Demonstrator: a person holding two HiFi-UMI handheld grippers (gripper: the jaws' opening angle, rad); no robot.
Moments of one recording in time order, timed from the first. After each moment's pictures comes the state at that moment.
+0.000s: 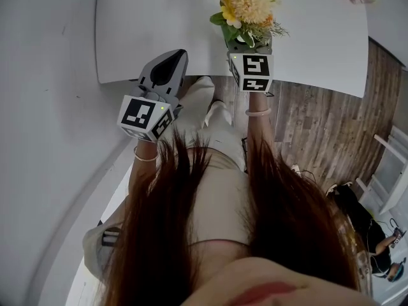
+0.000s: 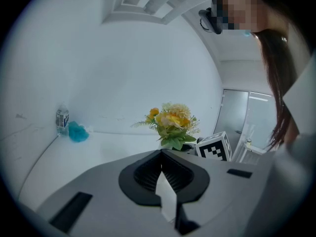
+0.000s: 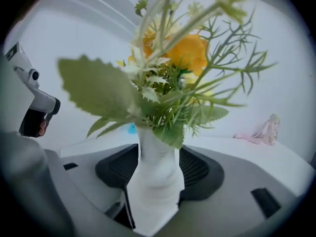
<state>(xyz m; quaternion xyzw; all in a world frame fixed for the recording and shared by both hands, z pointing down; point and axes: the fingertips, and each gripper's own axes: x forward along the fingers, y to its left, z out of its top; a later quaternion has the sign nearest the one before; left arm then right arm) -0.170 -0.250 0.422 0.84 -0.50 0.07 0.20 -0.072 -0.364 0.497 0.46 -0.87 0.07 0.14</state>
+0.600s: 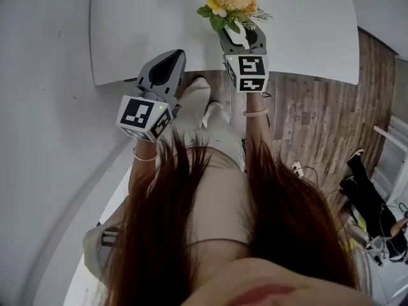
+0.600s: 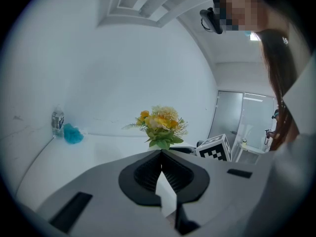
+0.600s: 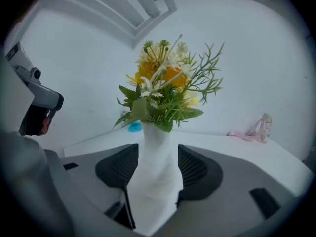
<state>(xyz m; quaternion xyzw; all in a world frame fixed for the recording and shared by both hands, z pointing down) -0.142 -0.230 0.407 0.85 -0.48 0.08 0.20 -0.045 -0.337 0.489 0.47 -0.87 0.08 0.15</state>
